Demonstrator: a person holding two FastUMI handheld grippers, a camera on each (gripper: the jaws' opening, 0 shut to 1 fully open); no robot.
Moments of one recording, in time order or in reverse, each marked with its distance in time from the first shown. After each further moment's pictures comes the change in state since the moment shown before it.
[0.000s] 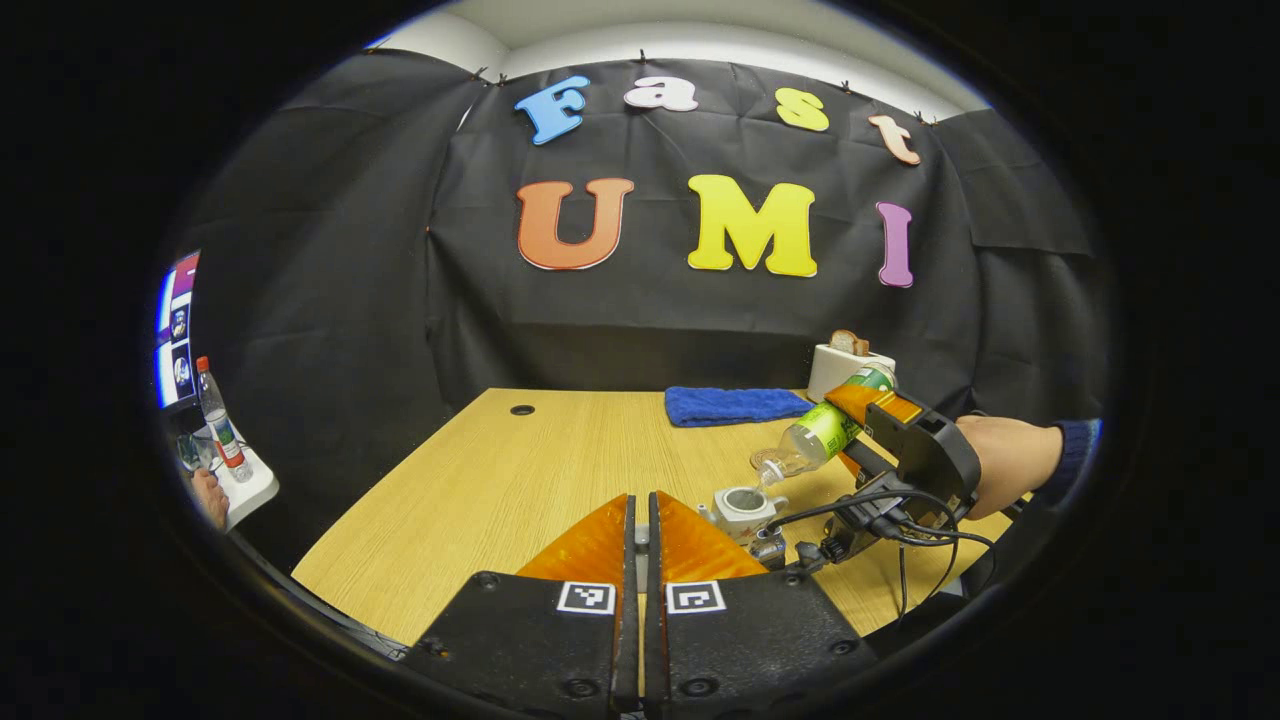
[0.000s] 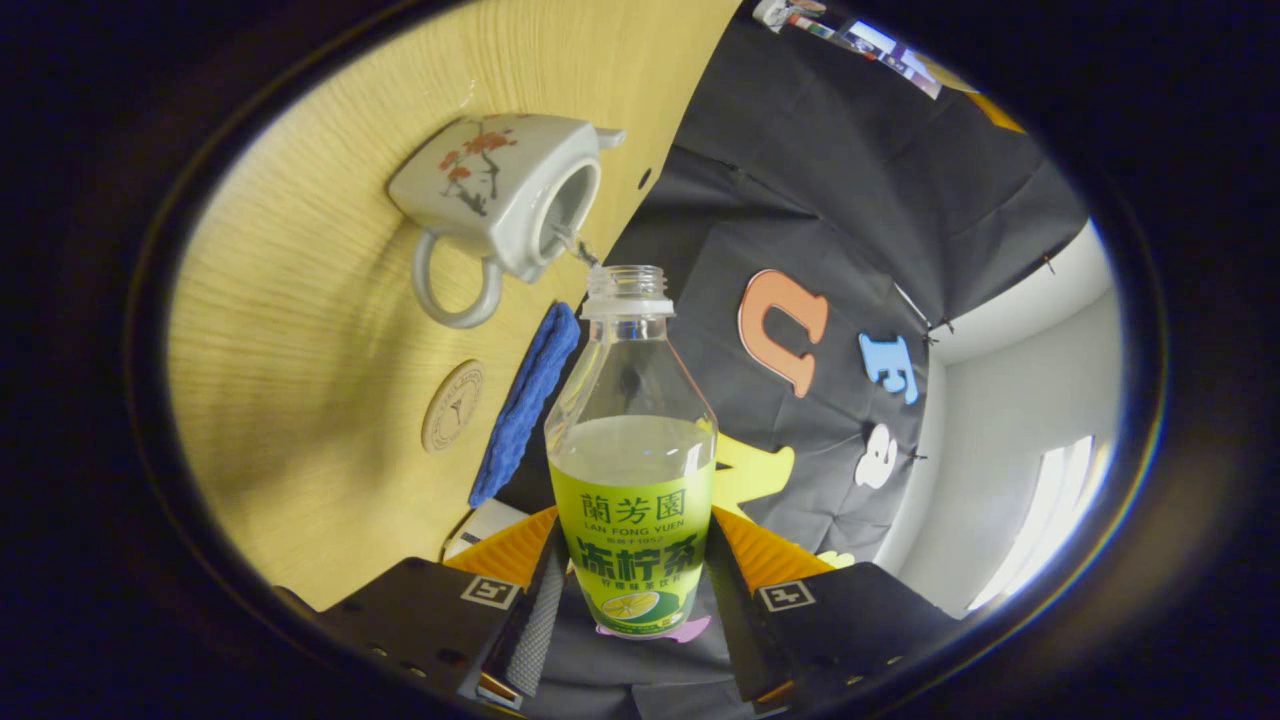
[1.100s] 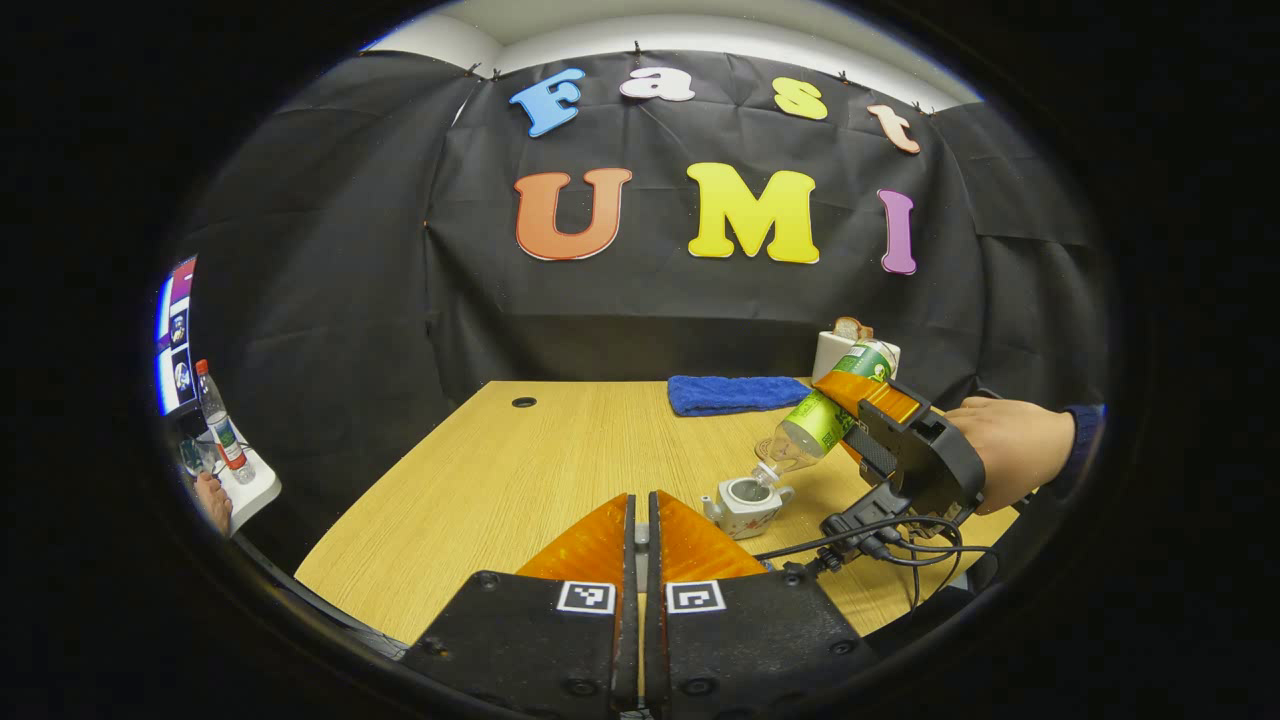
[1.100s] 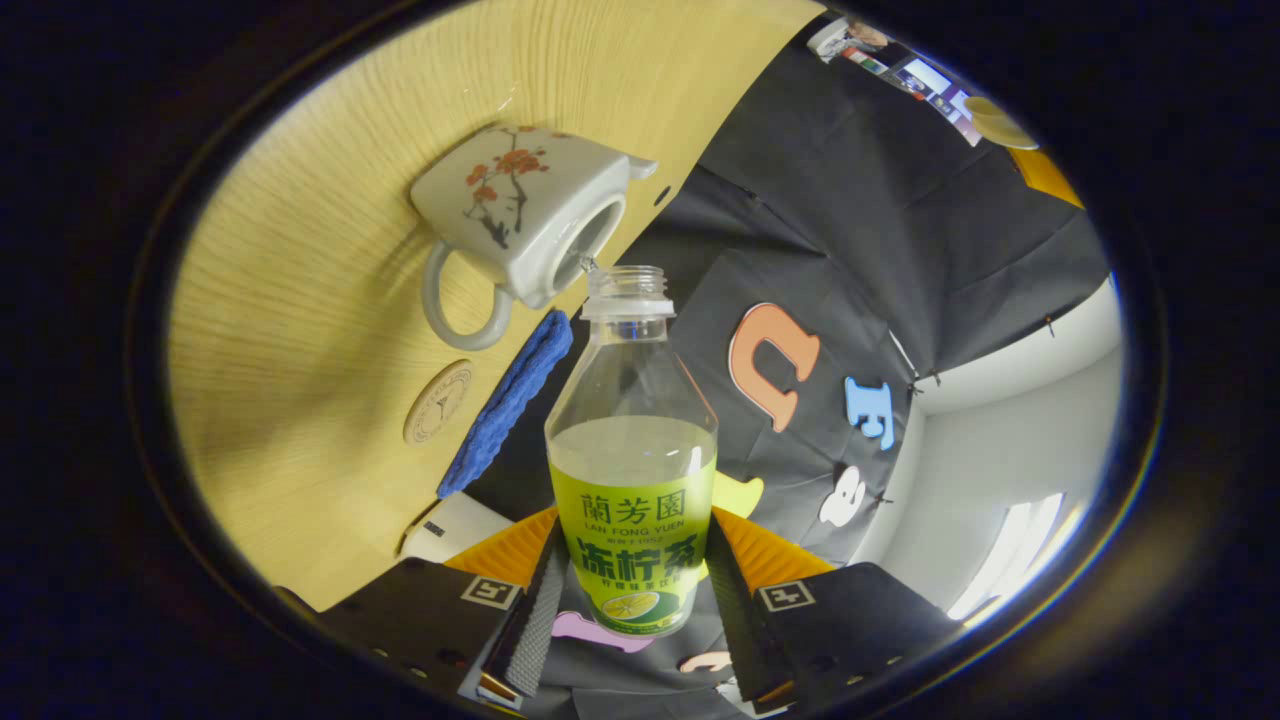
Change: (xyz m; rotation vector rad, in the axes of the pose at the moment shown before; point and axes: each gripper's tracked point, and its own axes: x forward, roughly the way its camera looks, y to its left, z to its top) left arm 0.007 0.001 -0.008 0.013 0.033 0.012; right arm -0.003 -0.013 0.018 -0.139 -0.047 -0.058
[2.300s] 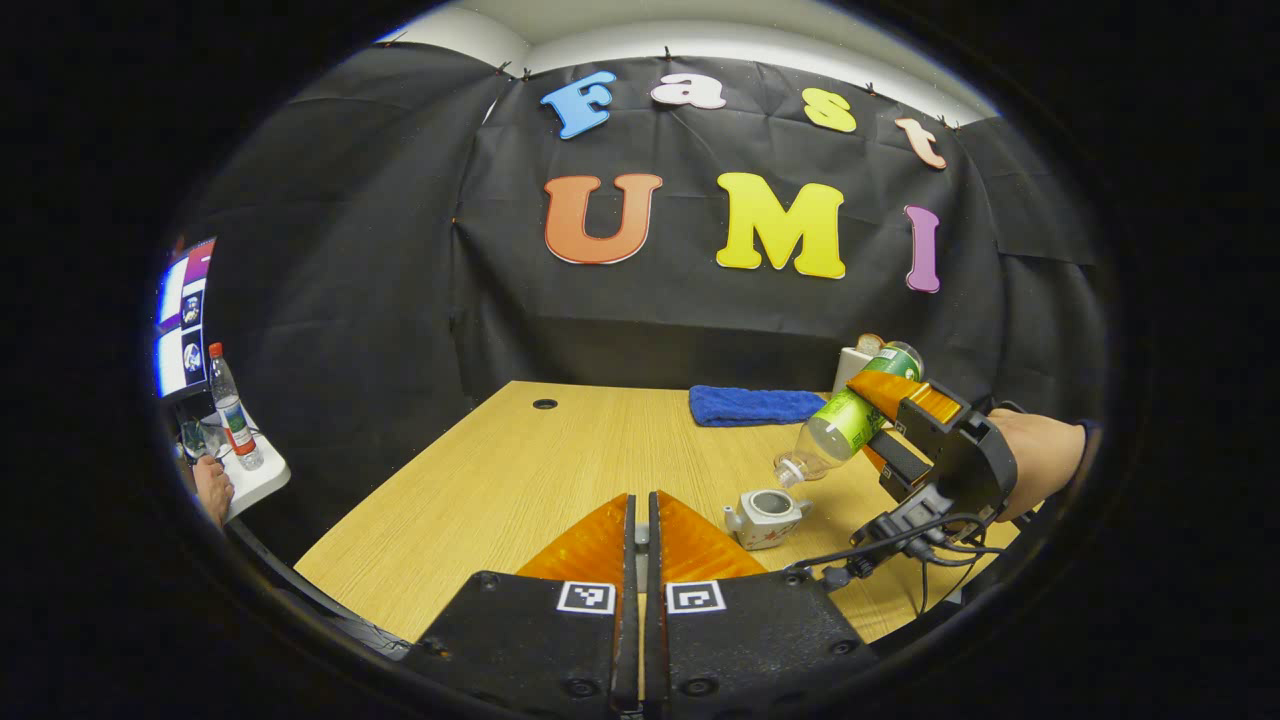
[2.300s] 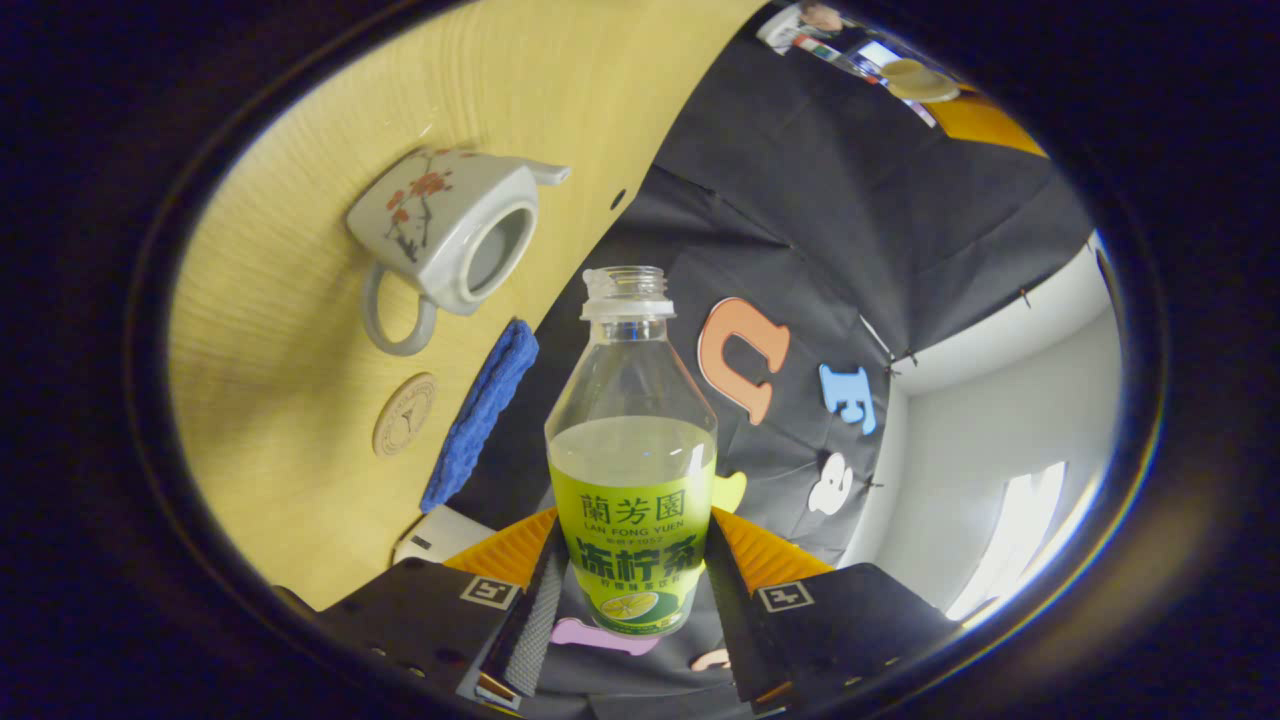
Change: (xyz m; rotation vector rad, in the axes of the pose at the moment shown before) left arm 0.000 0.021 0.003 -0.054 -0.019 0.056; right arm 0.004 -0.008 -0.010 0.170 -0.011 -0.043
